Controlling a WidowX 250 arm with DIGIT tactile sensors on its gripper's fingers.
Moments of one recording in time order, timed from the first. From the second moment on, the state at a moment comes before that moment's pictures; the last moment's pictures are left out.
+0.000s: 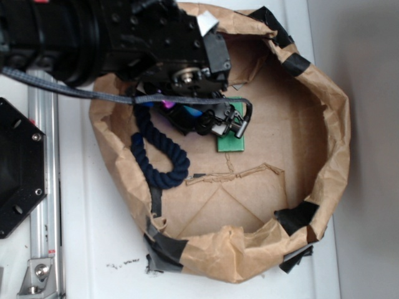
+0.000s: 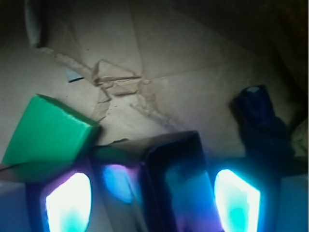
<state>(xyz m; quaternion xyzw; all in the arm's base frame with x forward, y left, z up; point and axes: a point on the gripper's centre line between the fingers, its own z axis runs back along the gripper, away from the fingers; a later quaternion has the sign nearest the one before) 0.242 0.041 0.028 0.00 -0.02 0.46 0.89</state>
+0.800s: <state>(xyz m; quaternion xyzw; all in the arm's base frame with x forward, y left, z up) 0.239 0.027 0.028 0.00 -0.01 0.41 0.91</state>
